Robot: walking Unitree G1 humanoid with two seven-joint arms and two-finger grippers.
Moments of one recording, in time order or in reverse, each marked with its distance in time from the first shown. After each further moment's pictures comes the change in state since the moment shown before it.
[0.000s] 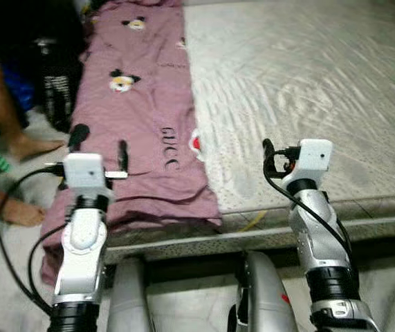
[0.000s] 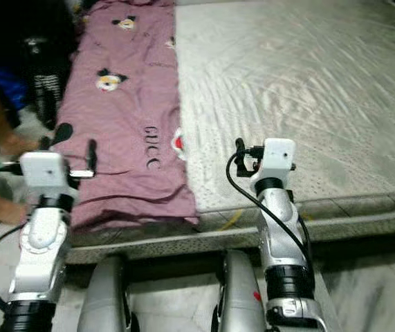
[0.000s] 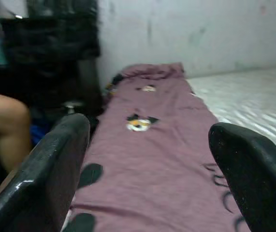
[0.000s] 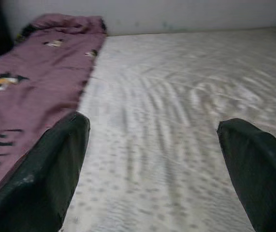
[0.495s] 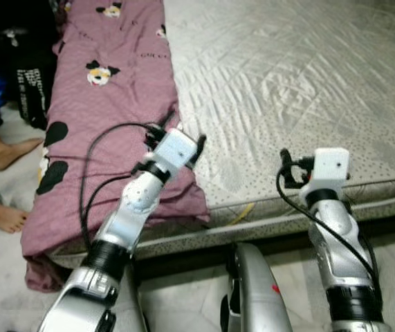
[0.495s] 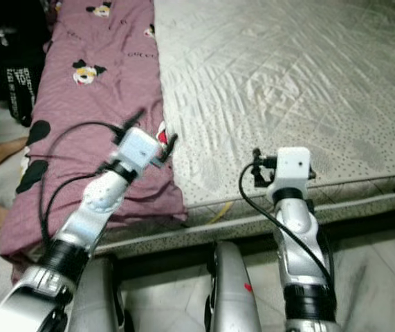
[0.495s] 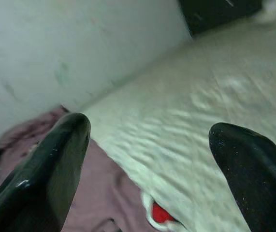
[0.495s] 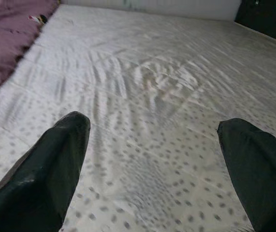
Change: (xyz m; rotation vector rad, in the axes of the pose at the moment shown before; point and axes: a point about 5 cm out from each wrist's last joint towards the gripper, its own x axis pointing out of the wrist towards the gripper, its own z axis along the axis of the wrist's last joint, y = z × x) left arm 0.045 -0.088 0.020 0.214 -0.165 -0.467; right arm -0.020 -0.027 0.002 -0.140 0.031 -0.072
